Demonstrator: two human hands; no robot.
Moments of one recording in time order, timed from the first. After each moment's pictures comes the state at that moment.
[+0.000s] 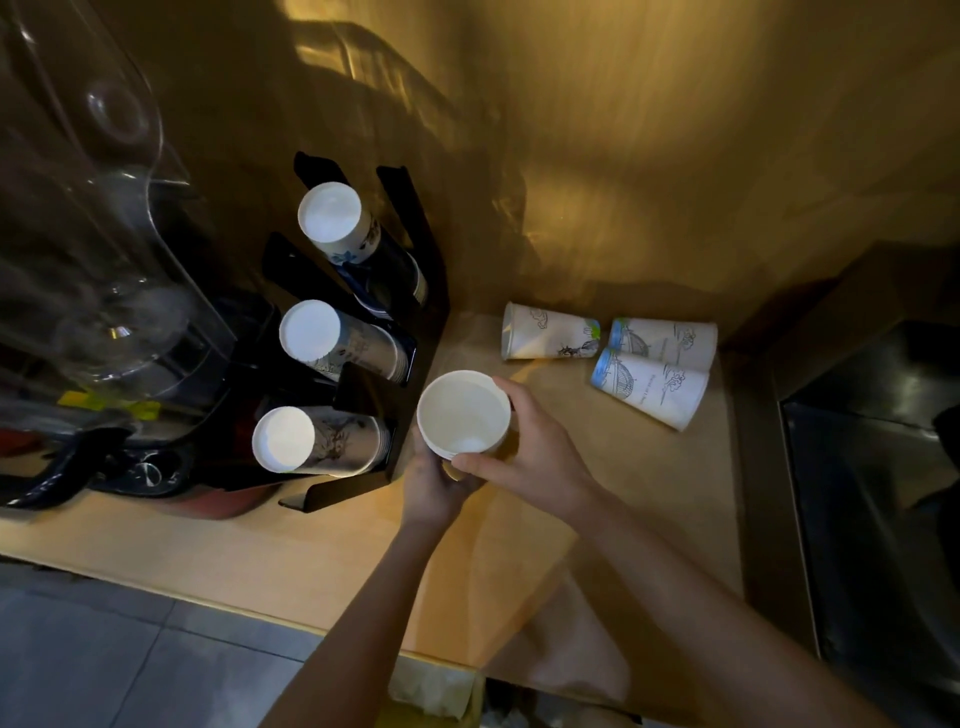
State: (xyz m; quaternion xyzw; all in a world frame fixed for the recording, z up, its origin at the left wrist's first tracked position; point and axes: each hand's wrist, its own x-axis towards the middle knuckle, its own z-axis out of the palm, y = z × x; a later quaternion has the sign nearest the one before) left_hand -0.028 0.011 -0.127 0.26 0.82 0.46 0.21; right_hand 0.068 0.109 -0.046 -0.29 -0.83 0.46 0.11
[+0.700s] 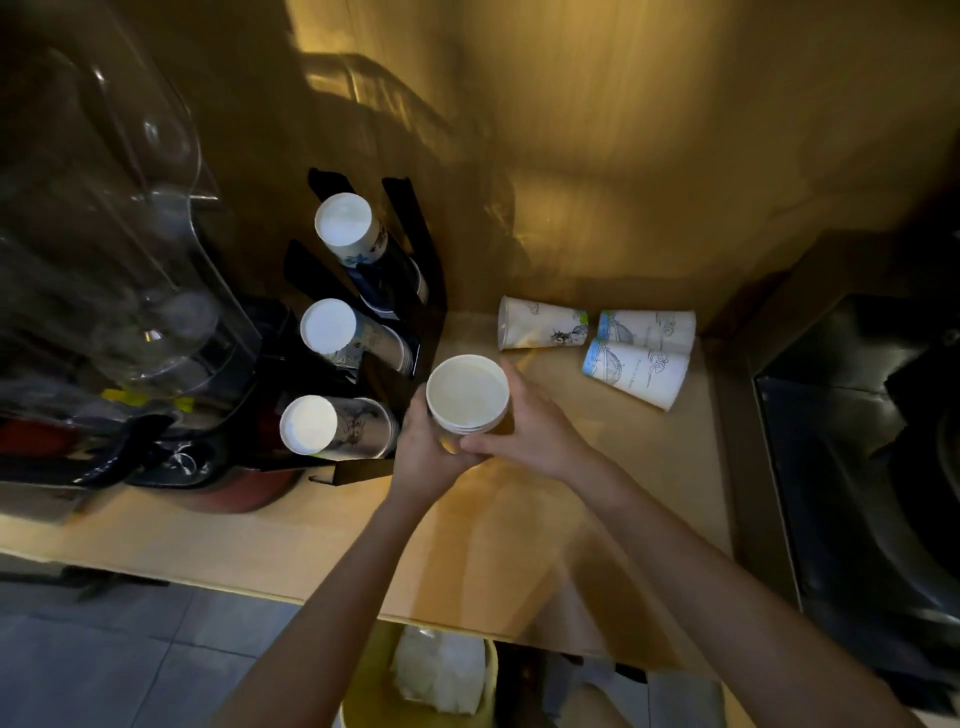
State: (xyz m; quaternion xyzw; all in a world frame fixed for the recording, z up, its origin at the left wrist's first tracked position) left_hand -0.036 -0.009 -0.069 0.33 0.83 0.41 0.21; right_hand 0.062 0.096 -0.033 -0.33 -0.85 0.41 0.05
